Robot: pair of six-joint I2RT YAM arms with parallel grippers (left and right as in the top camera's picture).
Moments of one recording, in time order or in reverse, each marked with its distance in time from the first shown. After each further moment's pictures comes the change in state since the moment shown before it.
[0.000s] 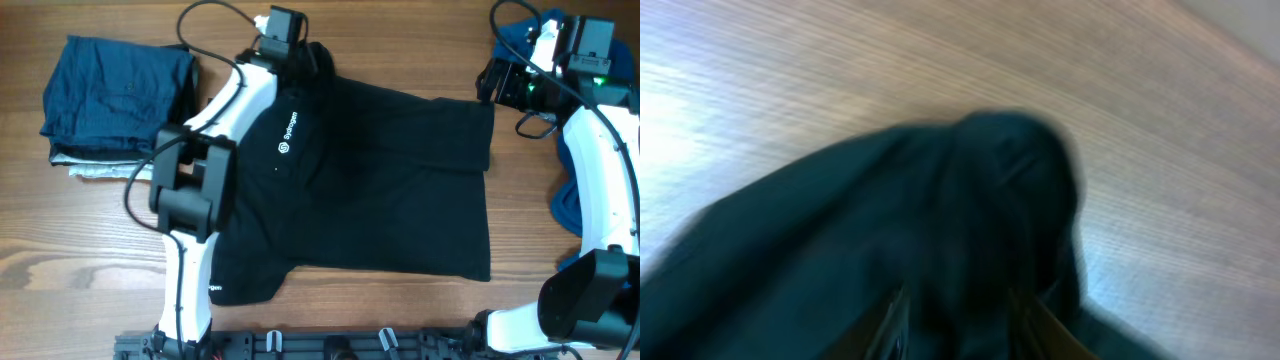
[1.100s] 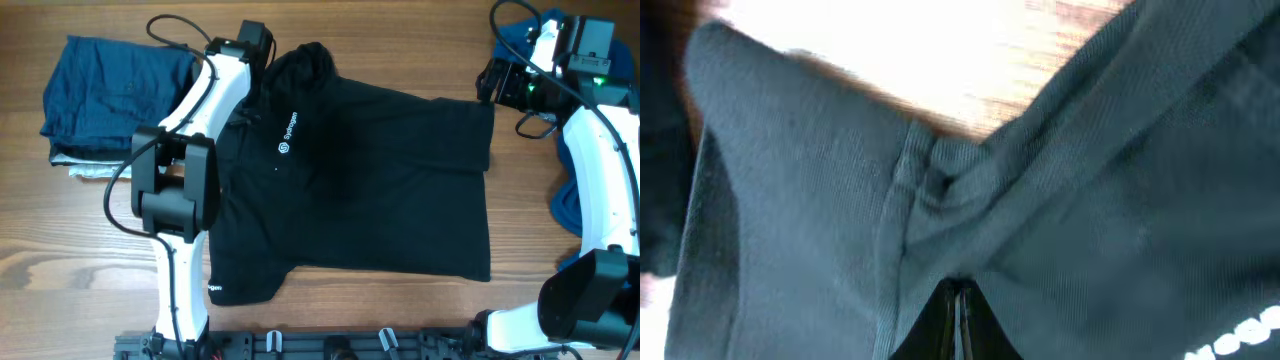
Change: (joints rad) left arm 0.083 -0.021 0.016 -0.614 -0.178 0.155; right arm 0.000 0.000 0.000 0.001 0.000 0.000
